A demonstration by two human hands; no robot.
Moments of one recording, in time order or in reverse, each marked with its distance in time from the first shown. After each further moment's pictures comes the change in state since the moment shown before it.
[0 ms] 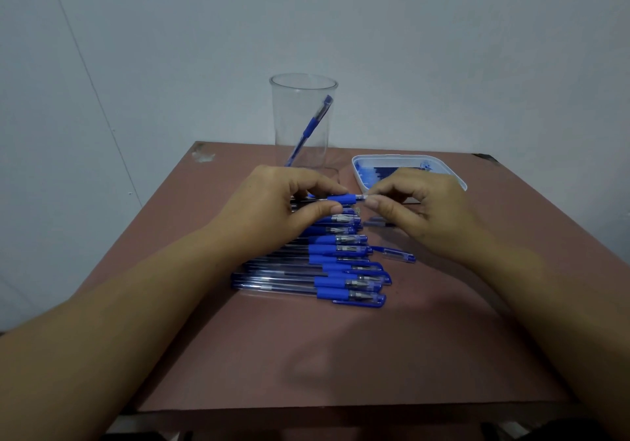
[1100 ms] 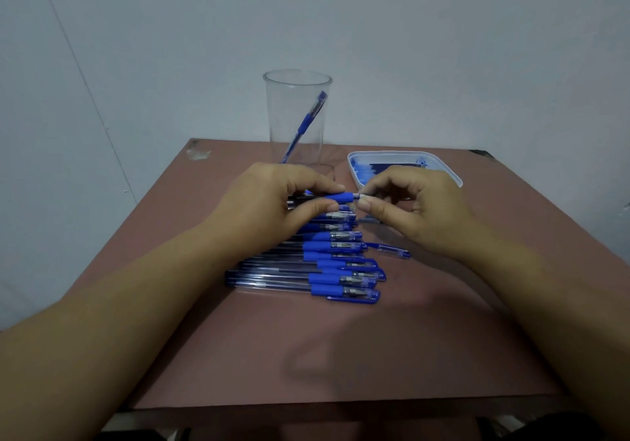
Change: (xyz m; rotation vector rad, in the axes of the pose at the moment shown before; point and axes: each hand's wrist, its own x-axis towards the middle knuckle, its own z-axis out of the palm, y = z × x) left_hand 0.001 -0.006 0.004 0.084 0.040 0.057; right_hand -0.001 -0.006 -0.001 0.073 -0.037 0.125
